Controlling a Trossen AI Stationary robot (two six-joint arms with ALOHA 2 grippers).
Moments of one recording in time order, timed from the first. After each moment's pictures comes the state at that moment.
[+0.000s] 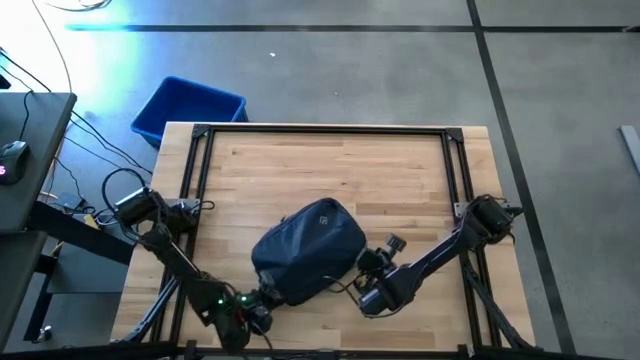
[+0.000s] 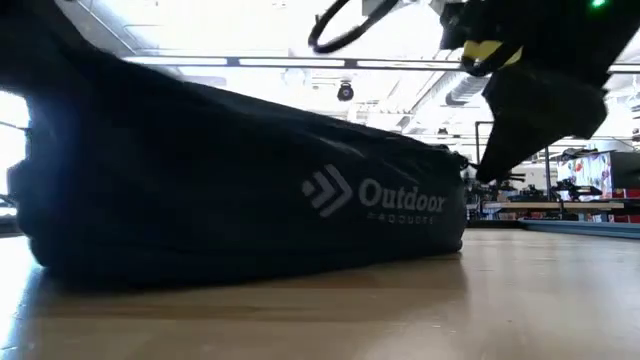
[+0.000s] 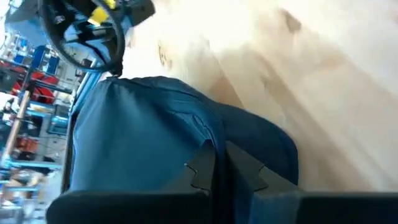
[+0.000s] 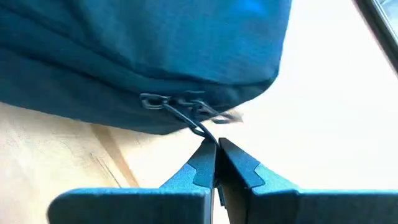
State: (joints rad) left arm -0.95 1.81 1.01 -0.16 -0.90 0.08; right arm 0.62 2.00 1.37 -1.17 0.68 1.21
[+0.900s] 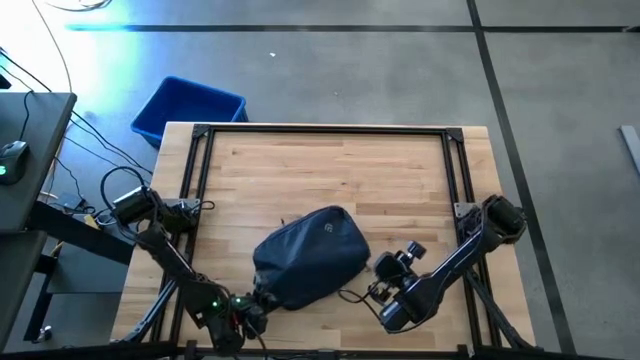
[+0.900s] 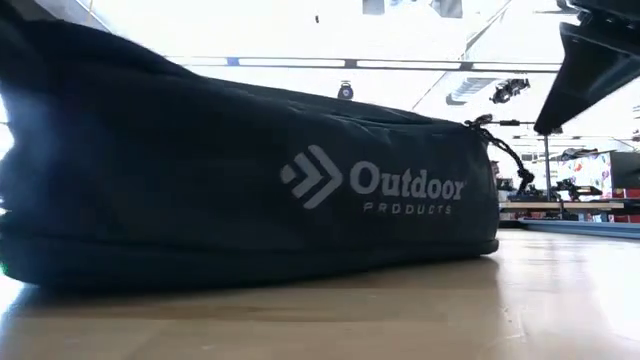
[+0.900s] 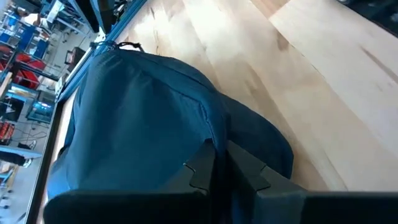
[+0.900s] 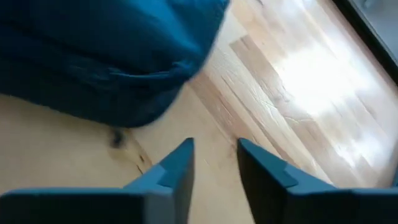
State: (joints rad) left arm -0.96 1.79 1.01 -0.19 -0.91 -0.03; right arm 0.74 1.92 1.41 -1.37 0.67 1.43
